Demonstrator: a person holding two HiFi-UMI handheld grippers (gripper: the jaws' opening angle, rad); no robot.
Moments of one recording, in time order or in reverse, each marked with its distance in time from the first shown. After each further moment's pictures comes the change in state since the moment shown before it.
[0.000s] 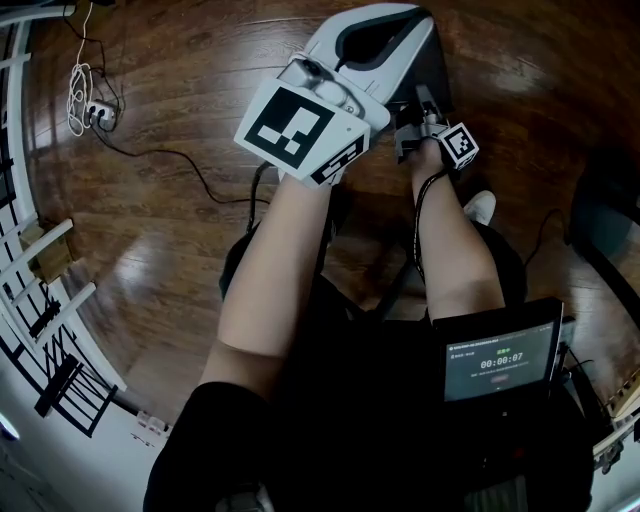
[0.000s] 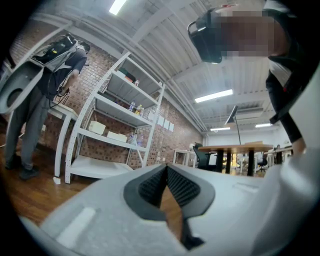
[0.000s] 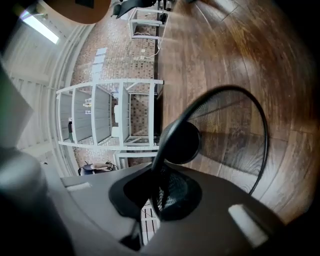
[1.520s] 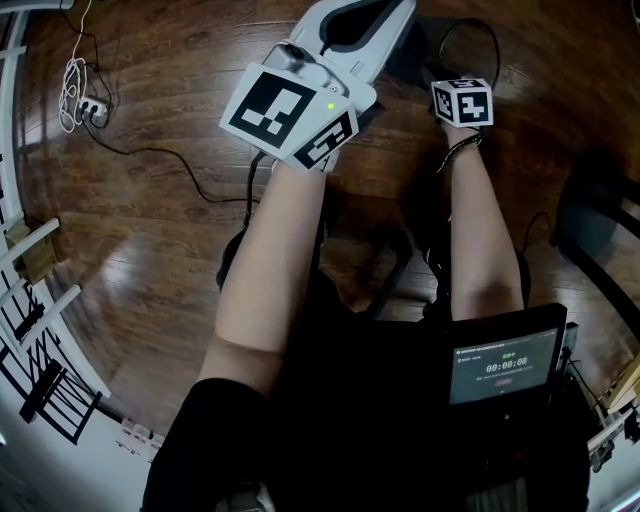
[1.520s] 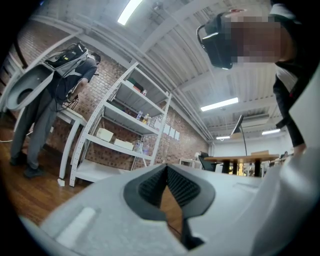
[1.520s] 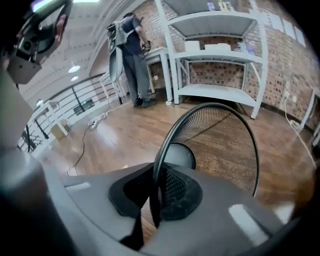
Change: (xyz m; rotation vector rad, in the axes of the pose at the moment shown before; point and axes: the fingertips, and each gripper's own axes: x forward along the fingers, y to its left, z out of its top) left arm -0.025 0.038 0.017 -0.036 -0.085 0.061; right arm 0.047 0.060 -0.003 -1.532 0.750 -0.335
